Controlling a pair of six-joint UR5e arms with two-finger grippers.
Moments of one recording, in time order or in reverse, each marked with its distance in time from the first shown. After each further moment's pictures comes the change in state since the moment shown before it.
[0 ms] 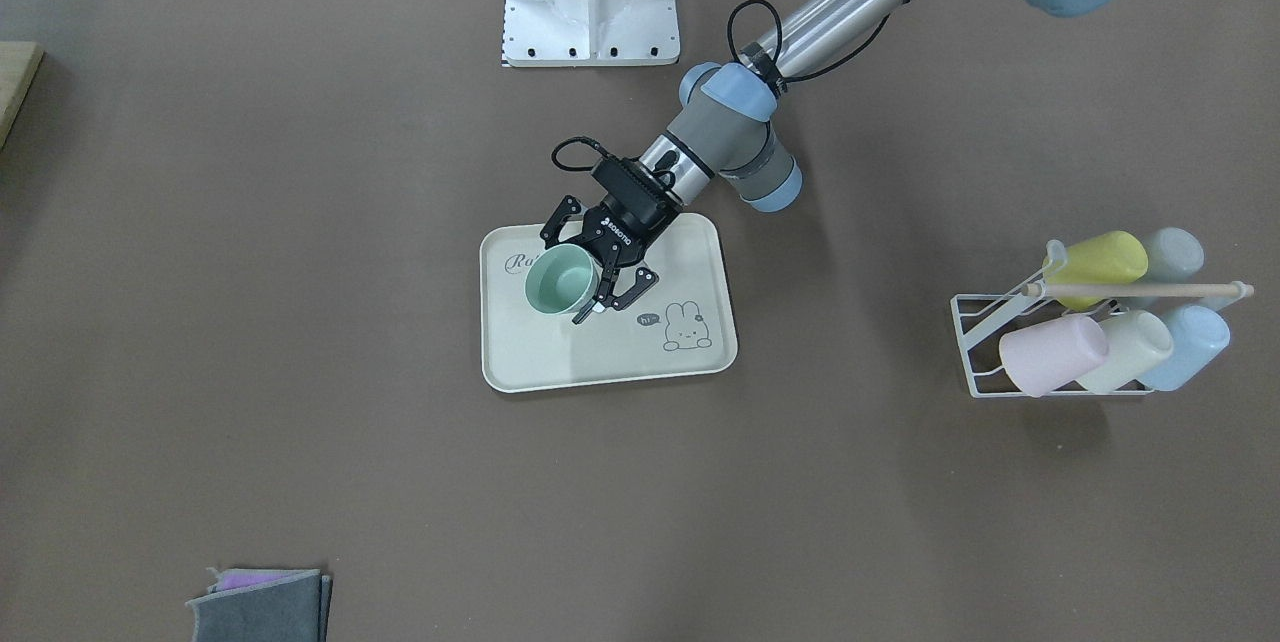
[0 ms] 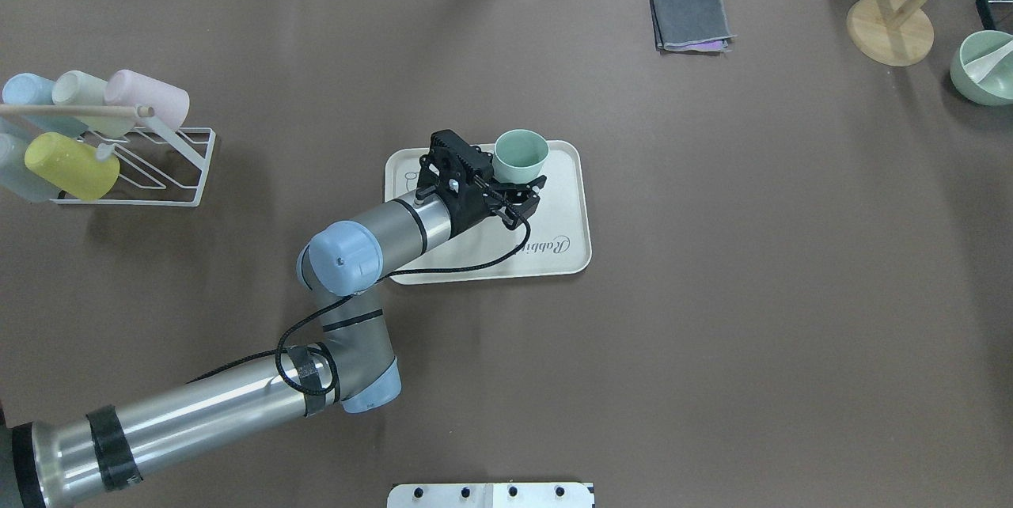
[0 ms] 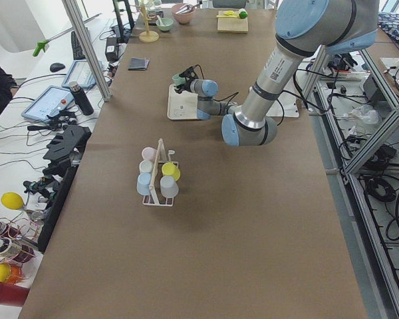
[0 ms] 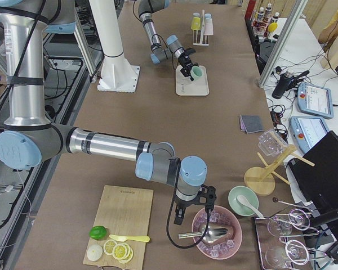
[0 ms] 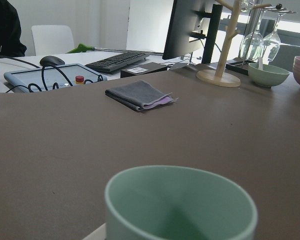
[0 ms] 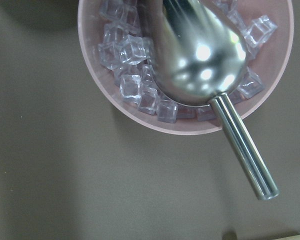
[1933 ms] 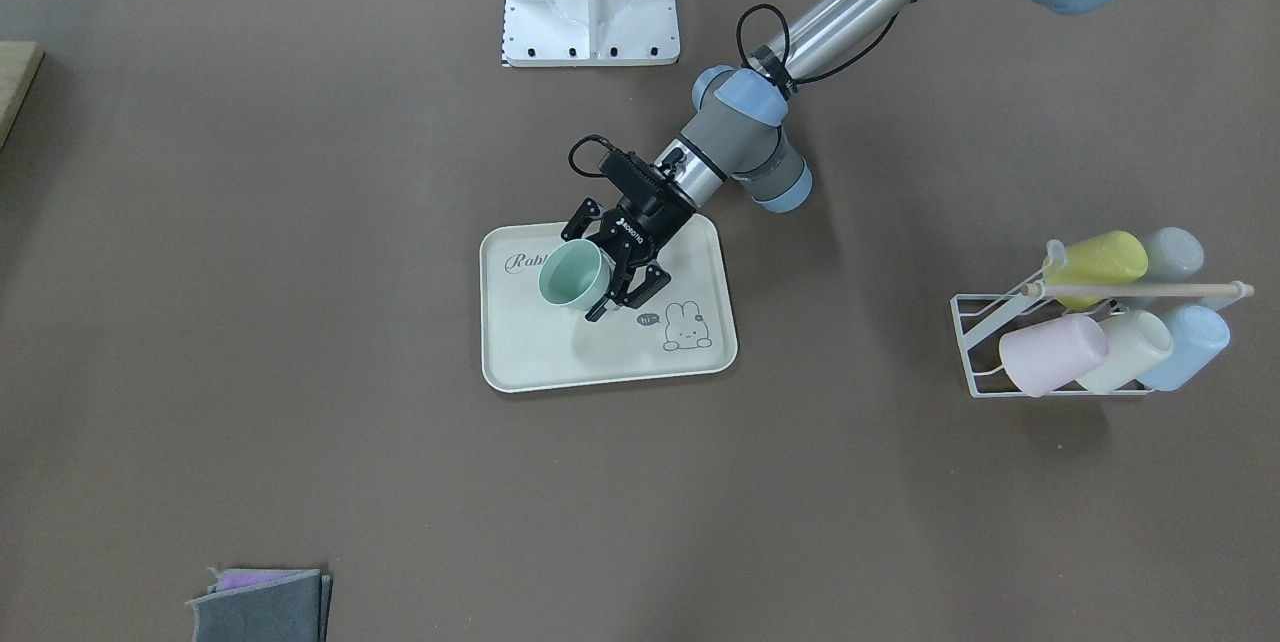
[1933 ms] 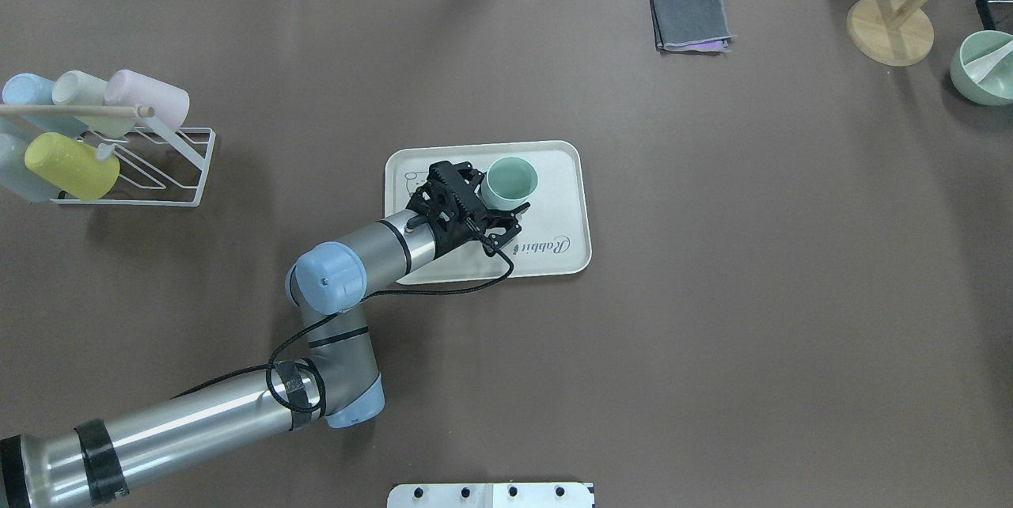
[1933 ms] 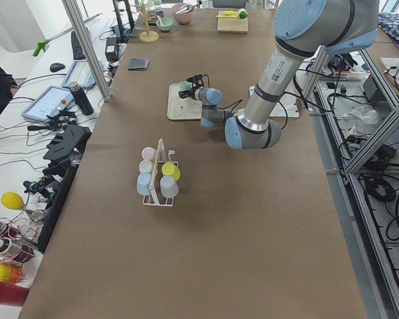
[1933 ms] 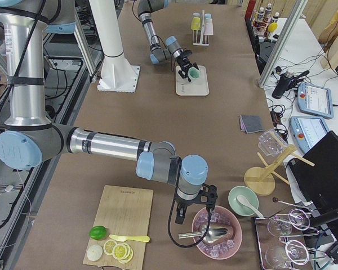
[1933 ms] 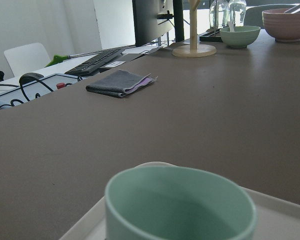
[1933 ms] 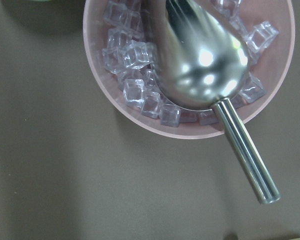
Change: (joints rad) left arm 0.003 0.024 0.010 -0.017 -0.005 0.196; right arm 0.000 0.006 0.002 0.000 0.002 0.002
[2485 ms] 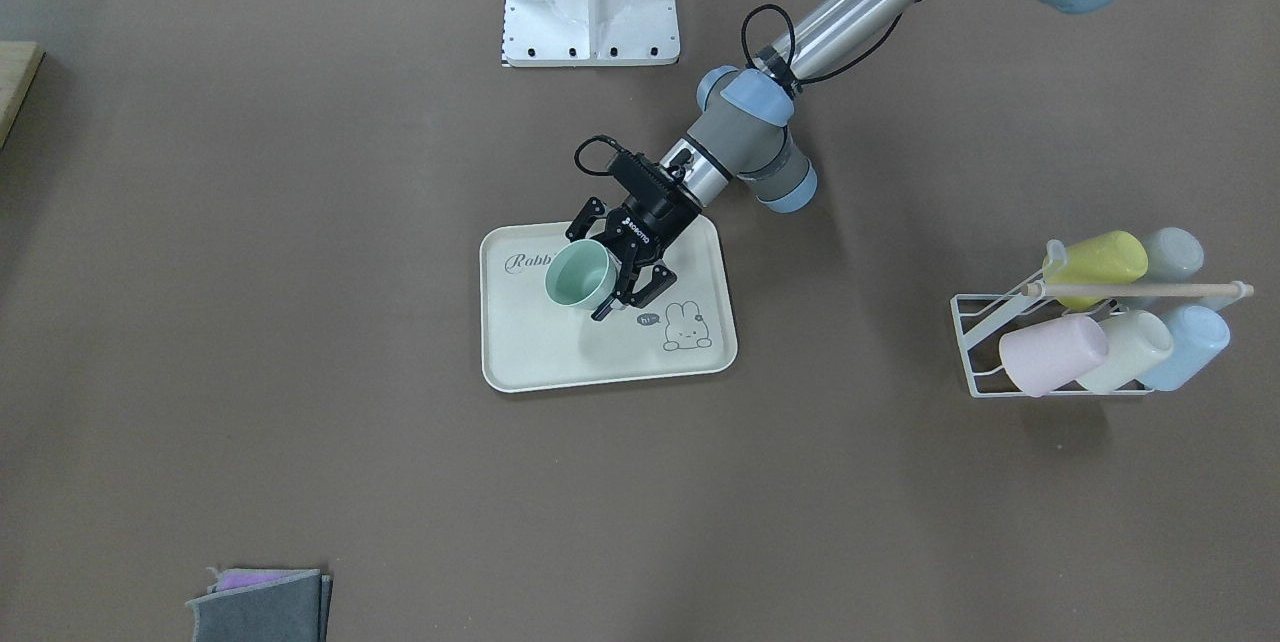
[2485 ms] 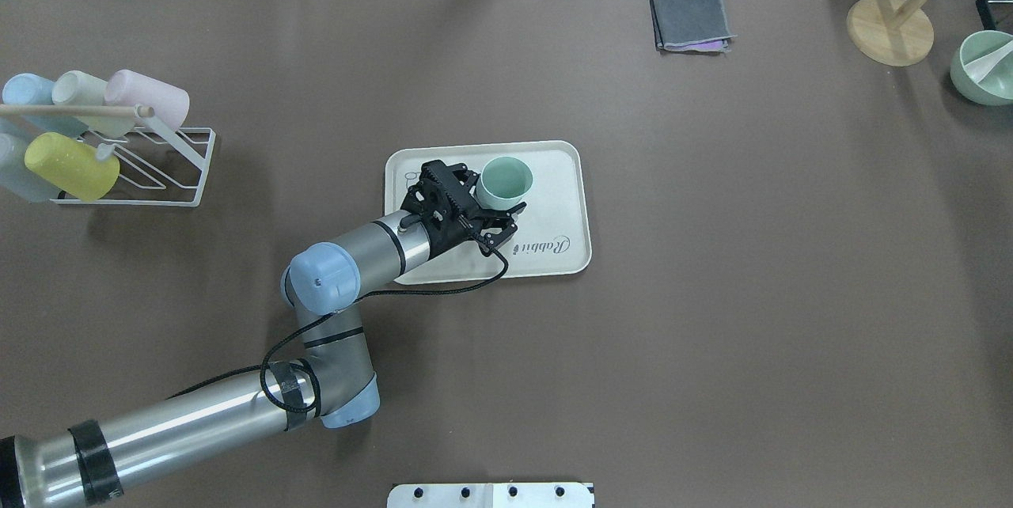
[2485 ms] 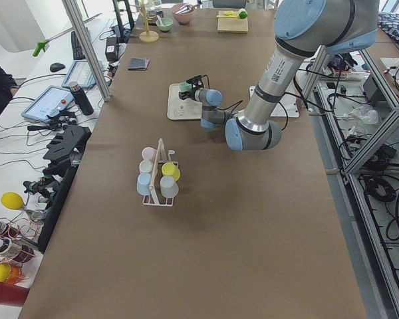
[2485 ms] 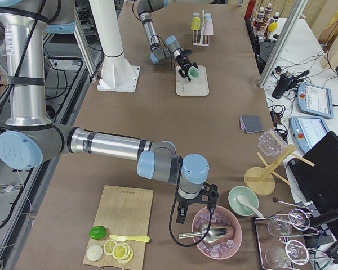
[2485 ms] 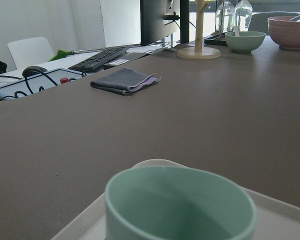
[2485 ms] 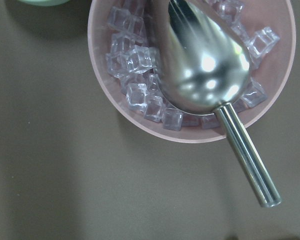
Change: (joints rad) left arm -0.002 0.010 -0.007 -0.009 -0.002 -0.033; right arm 0.000 0.005 0.001 0.000 0.000 0.000
